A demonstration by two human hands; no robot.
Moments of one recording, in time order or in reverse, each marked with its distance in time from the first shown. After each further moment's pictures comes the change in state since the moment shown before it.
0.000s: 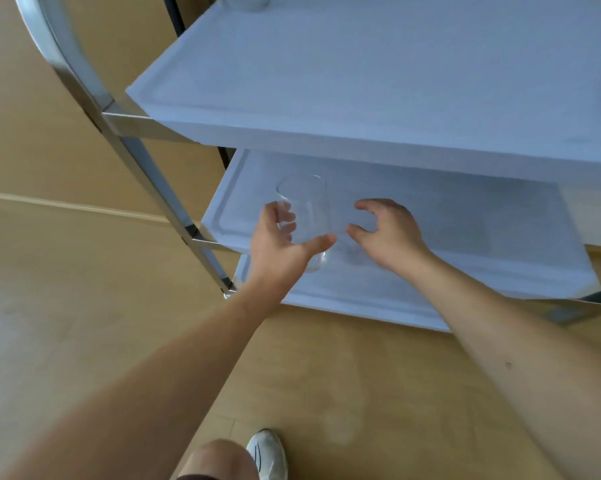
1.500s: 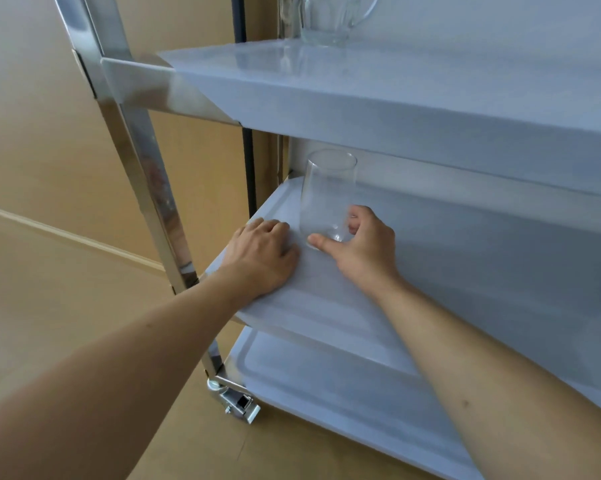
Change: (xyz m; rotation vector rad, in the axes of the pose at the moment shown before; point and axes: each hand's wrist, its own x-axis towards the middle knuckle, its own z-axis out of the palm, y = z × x) left_hand 0.186 -0.074 -0.055 1.066 0.009 0.382; right_hand 0.146 -0.056 0.119 0.344 0.279 -0.154
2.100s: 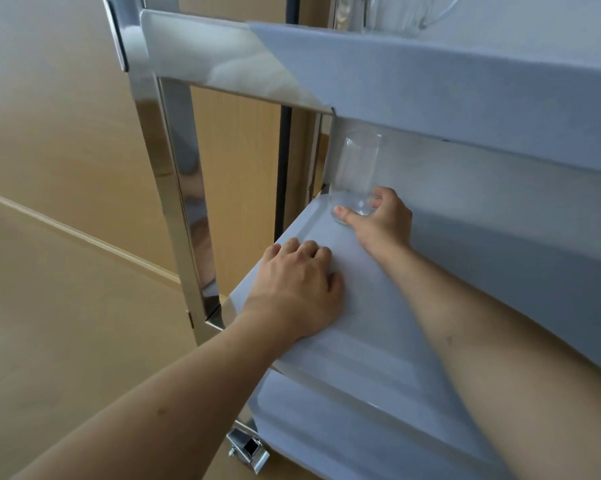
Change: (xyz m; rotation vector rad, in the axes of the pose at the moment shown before) left_hand 0.003 -0.007 0.023 0.085 0.123 0.047; right_hand 0.101 -0.006 0.063 -0.012 0.077 0.014
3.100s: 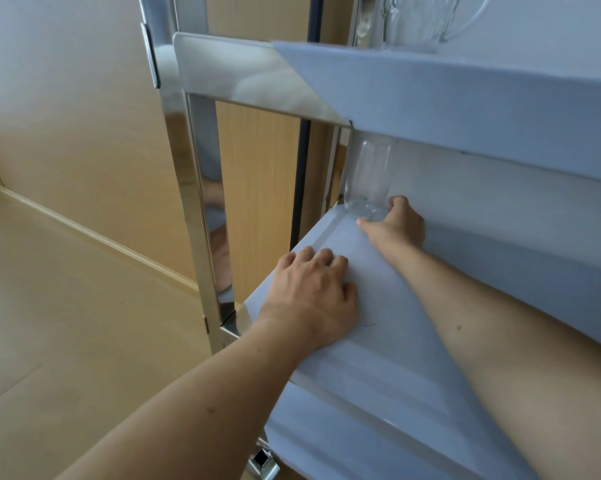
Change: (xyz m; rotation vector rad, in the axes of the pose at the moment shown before) left_hand 0.000 0.002 0.003 -0.004 0.020 -0.007; right_hand 0.018 -0.003 0.006 -0.247 -0.065 0.052
